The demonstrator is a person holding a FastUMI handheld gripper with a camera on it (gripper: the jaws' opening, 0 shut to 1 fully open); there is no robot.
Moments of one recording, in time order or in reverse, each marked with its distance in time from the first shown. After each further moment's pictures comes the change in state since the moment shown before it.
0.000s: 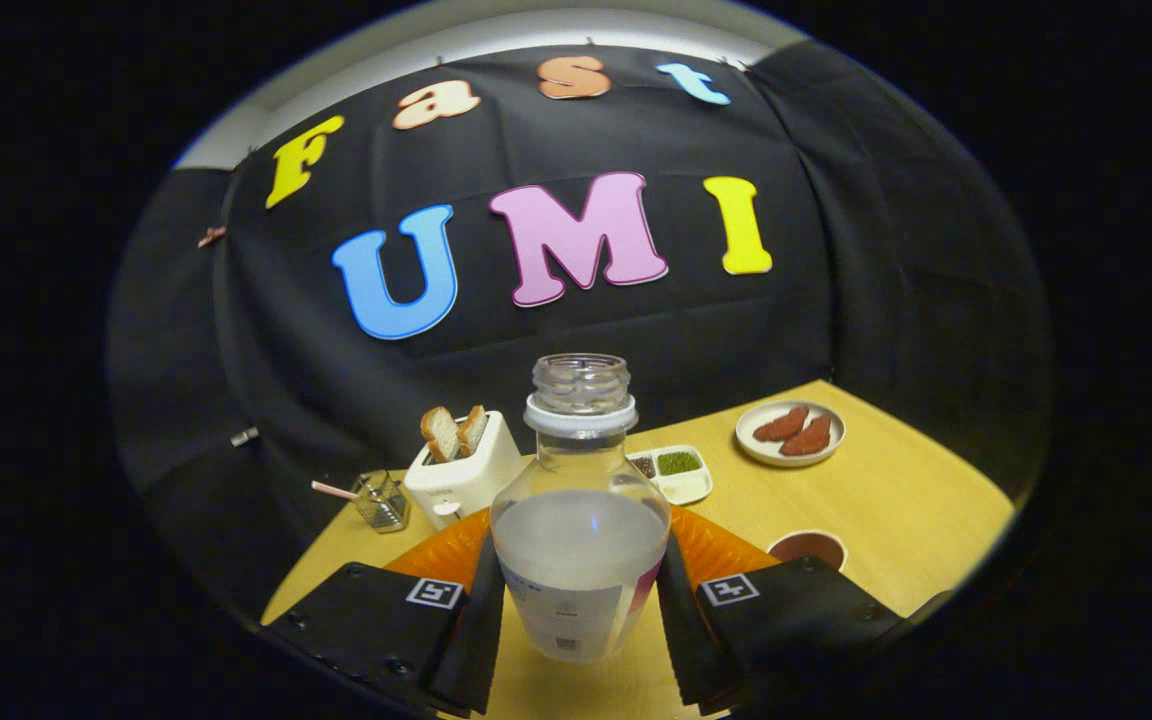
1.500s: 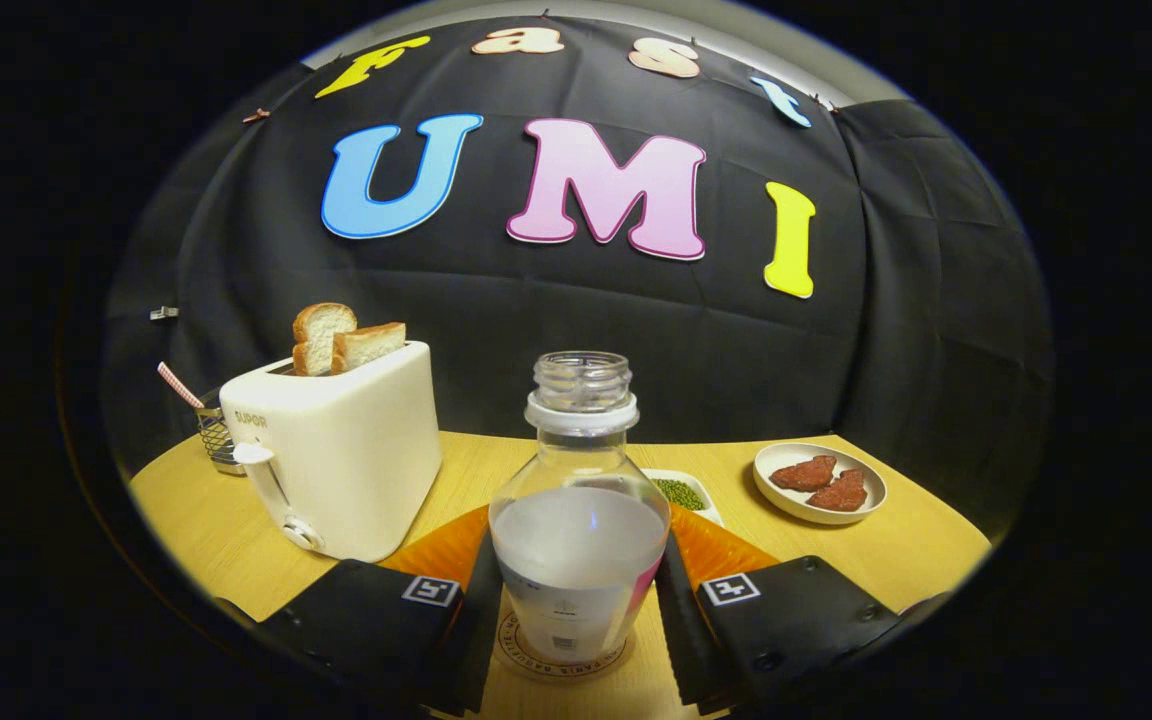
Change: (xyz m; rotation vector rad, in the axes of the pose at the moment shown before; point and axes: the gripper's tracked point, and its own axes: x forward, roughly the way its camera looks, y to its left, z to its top) arm 0.176 -0.032 -0.083 -0.146 -0.025 -0.078
